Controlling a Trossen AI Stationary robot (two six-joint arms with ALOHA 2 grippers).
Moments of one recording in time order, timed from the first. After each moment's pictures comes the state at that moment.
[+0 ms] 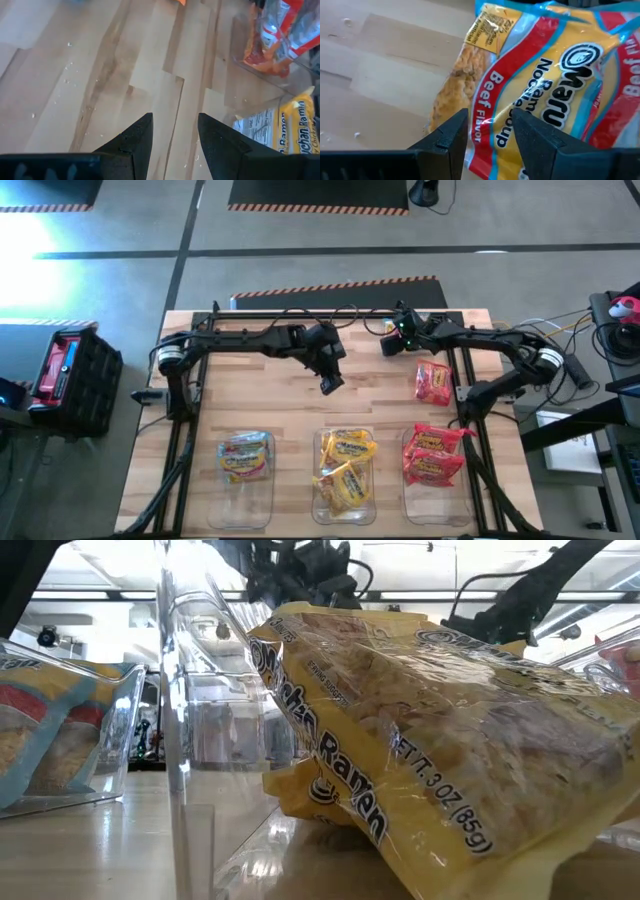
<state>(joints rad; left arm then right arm) 0.24 1.87 1.49 -0.49 0.29 -0.22 -0.72 1.42 0.71 -0.32 0.19 0.49</state>
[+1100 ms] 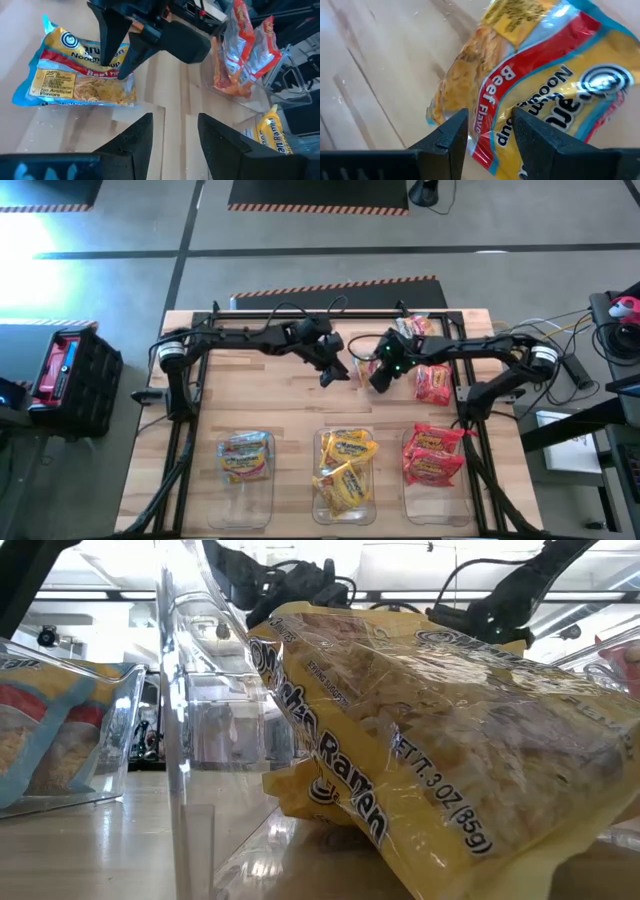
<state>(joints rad) 0.32 1.88 1.35 -0.14 0.52 -0.23 -0.47 1.47 0.71 -0.31 -0.25 0.32</state>
